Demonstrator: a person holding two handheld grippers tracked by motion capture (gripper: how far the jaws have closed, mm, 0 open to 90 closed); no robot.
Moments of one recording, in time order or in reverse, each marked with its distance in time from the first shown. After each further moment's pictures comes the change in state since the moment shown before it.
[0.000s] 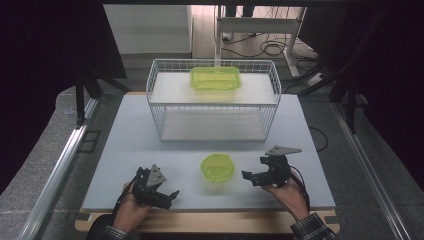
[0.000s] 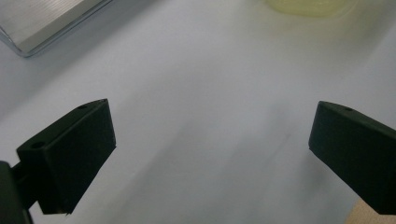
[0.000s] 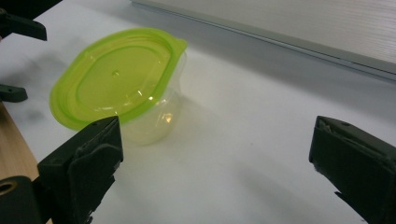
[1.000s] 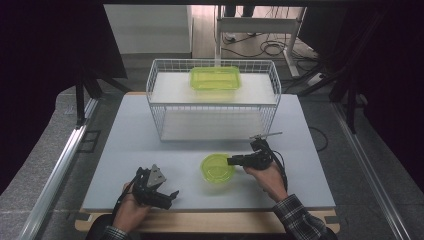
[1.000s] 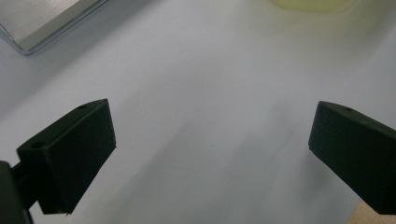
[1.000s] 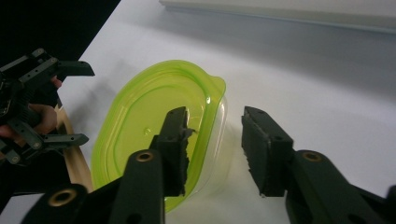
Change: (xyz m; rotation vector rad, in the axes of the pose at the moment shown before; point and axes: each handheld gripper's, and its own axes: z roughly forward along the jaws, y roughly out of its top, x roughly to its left) left arm 0.000 0.000 0.000 0.013 0.004 0.007; right arm -0.010 0.035 0.055 0.124 0.243 0.246
